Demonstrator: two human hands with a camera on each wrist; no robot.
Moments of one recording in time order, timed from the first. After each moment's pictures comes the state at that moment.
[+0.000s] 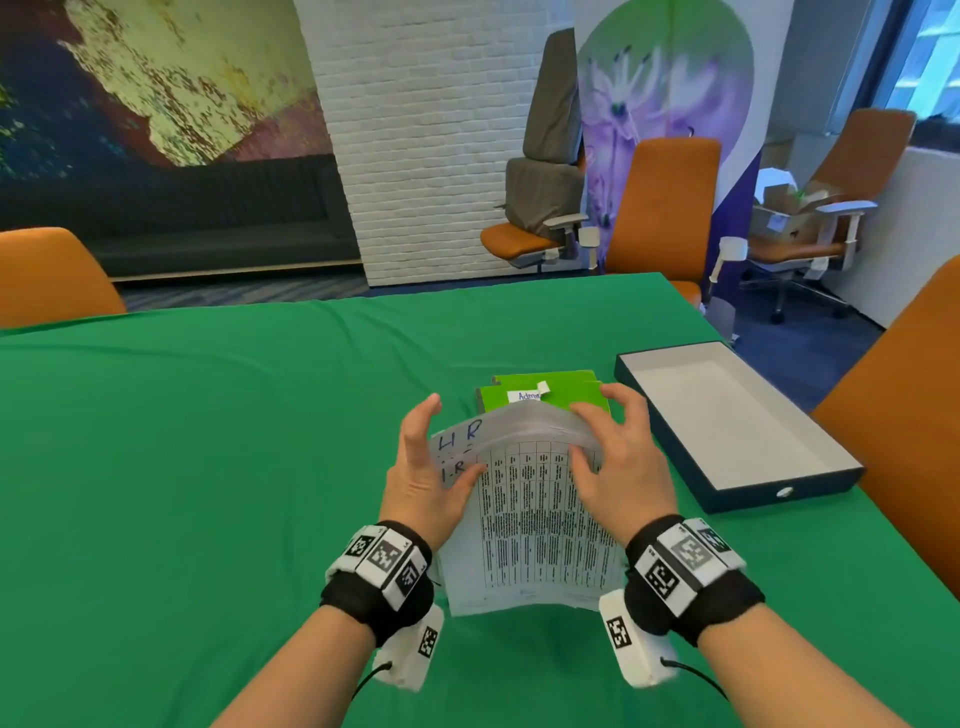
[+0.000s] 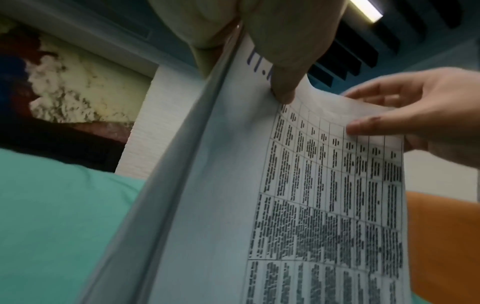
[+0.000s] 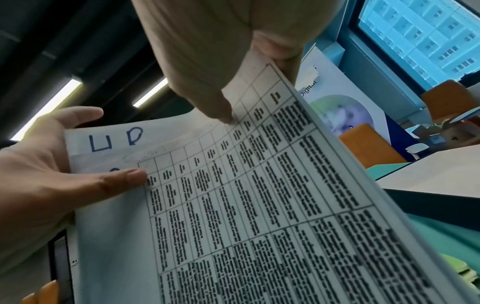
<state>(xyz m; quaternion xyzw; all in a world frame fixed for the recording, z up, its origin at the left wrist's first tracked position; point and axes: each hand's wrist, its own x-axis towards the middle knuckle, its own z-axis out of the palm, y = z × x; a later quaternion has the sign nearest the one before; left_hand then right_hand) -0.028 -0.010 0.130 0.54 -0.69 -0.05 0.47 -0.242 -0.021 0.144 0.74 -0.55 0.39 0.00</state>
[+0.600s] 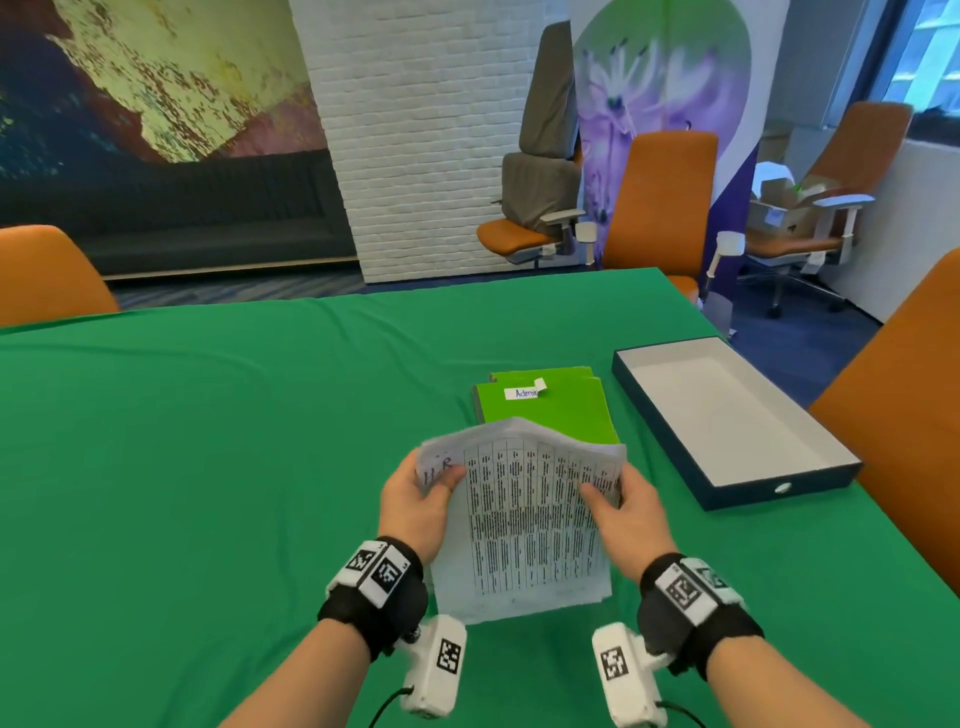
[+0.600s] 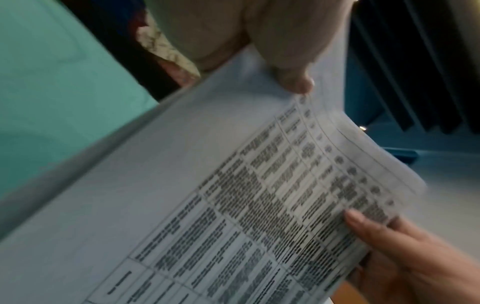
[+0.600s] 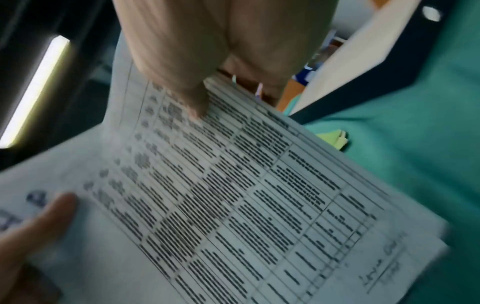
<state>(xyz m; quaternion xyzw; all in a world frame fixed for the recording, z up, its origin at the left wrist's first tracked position) -0.033 -0.004 0.119 0.58 -0.46 -0.38 0.55 -0.248 -0.006 0.105 0.53 -0.58 0.45 -0.42</state>
